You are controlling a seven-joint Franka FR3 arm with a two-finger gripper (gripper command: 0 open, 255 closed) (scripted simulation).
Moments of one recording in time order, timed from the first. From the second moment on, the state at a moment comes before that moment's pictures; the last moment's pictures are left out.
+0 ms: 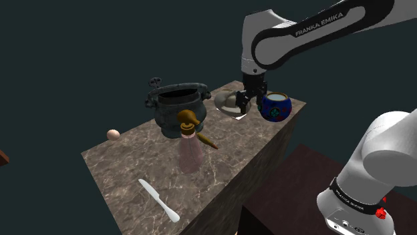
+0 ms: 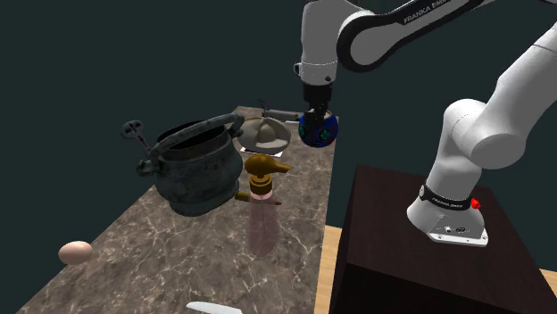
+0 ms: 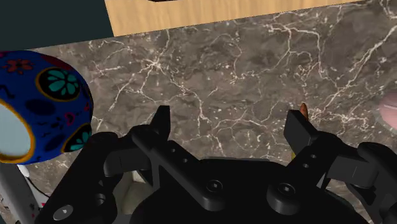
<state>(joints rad) 0.06 -0.40 0.08 -2.47 -0.04 2.03 0.24</state>
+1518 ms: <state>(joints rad) 0.14 0.31 0.16 -2.17 -0.08 2.51 0.38</state>
